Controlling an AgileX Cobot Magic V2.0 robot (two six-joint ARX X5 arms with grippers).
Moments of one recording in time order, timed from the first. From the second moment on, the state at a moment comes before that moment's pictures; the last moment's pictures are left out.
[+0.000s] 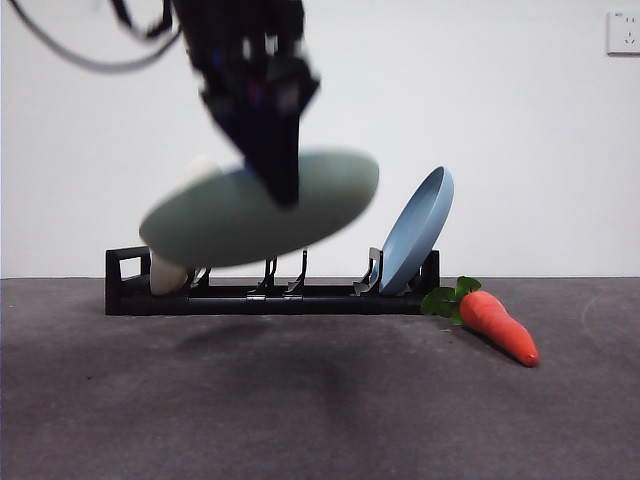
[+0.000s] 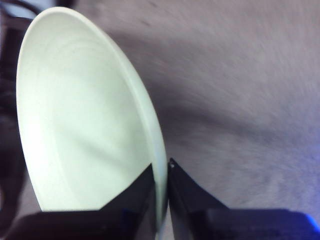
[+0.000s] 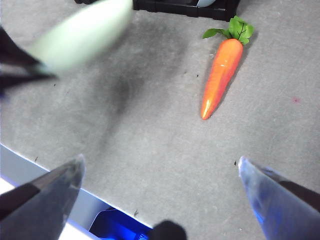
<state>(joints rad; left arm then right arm) -0.97 1.52 1.14 -0.62 -0.34 0.40 0.10 0.71 0.94 -1.02 -0.42 -0.12</state>
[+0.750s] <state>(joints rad) -1.03 1.61 0.83 -0.27 -0.32 0.41 0.10 0.72 0.94 -1.02 -0.42 -0.12</state>
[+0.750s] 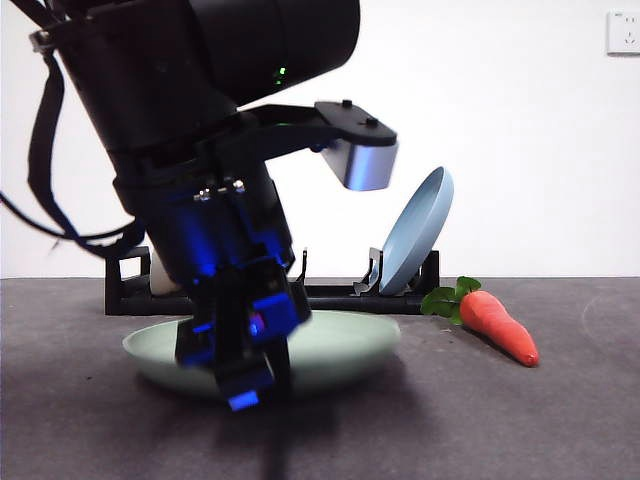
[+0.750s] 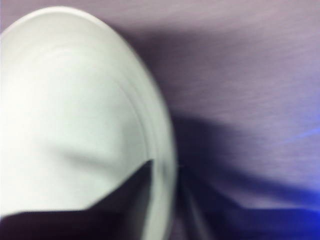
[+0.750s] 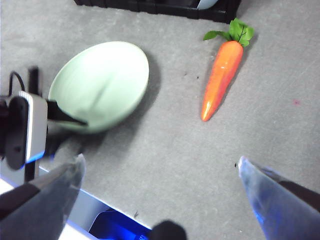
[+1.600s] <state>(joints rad) -1.03 1.21 1.02 -0.42 -0.30 0.04 0.17 1.20 0.94 -0.55 -0.41 -0.05</state>
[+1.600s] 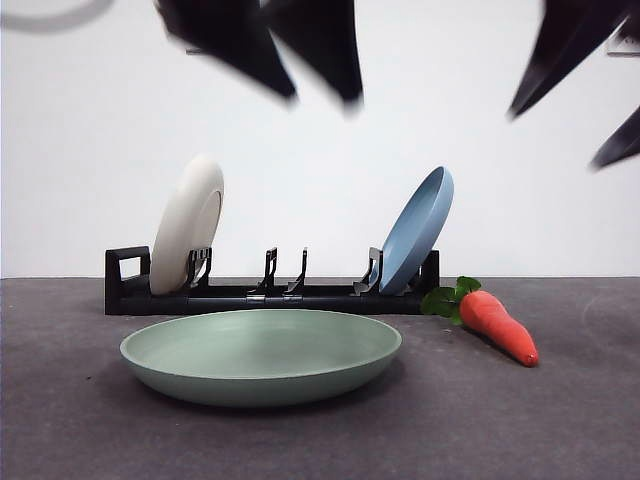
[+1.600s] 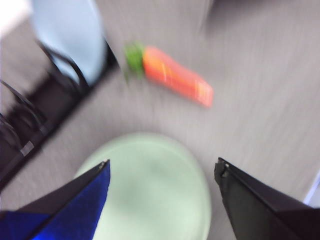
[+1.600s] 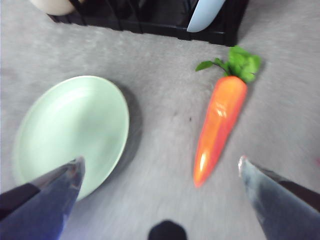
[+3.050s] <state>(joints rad) -1.06 0.75 1.07 -0.58 -0.23 -0.21 0.24 1.75 0.94 -0.08 -0.16 0.02</state>
